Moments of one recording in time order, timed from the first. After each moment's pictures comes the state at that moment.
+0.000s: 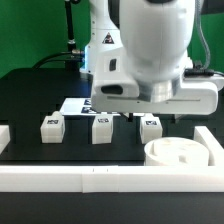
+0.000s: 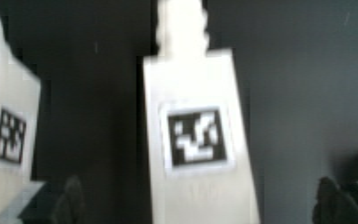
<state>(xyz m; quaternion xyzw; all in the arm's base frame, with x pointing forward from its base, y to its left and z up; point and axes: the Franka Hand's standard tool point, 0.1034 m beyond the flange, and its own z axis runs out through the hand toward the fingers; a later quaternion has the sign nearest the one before) 0.531 0.056 0.041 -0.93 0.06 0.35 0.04</state>
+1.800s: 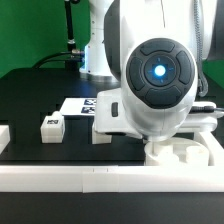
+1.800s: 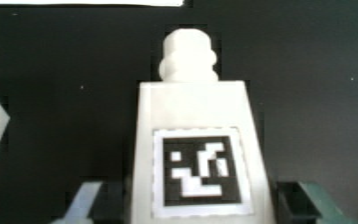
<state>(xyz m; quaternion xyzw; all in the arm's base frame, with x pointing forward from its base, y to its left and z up) 0.520 0.061 0.015 -0.89 0.03 0.45 0.06</state>
